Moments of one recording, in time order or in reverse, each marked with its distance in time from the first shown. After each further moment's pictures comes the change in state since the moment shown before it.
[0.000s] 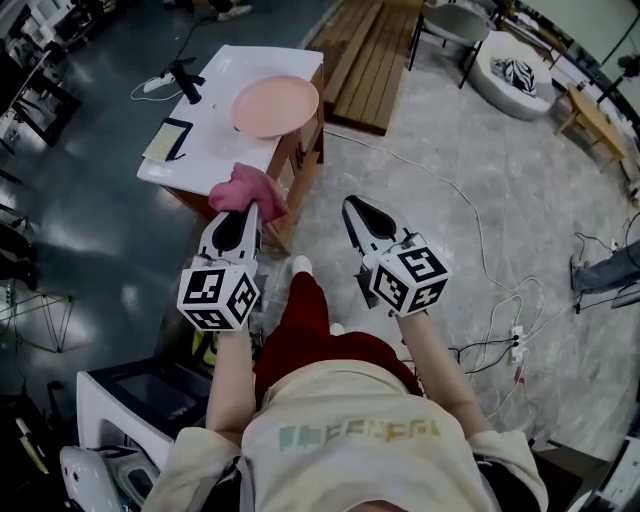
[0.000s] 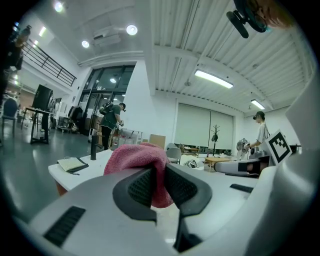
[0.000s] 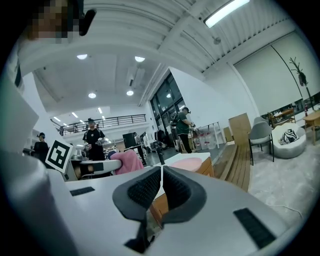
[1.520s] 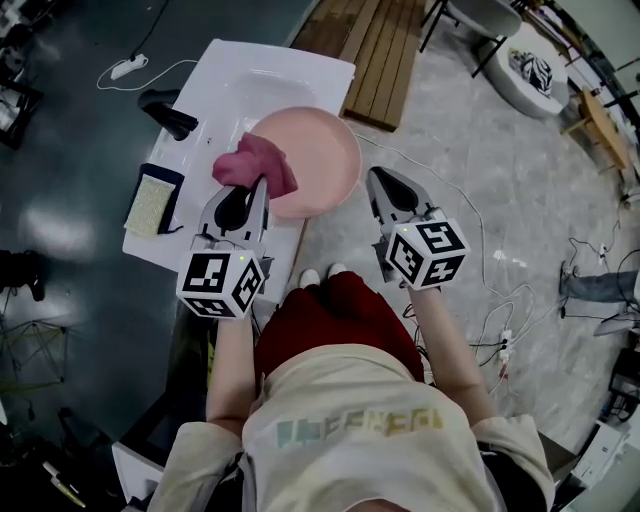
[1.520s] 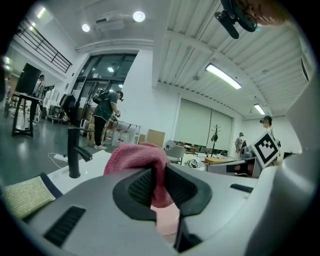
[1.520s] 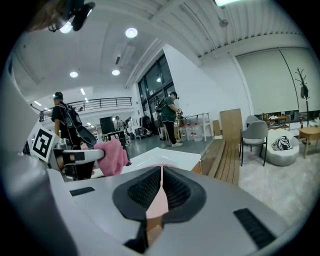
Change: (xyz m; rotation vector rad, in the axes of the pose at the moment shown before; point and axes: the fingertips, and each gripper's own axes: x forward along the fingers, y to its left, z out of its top) left arm 0.272 0.205 0.042 -0.047 0.051 -0.085; right arm 0.313 -0.161 0.041 -0.042 0.170 -0.183
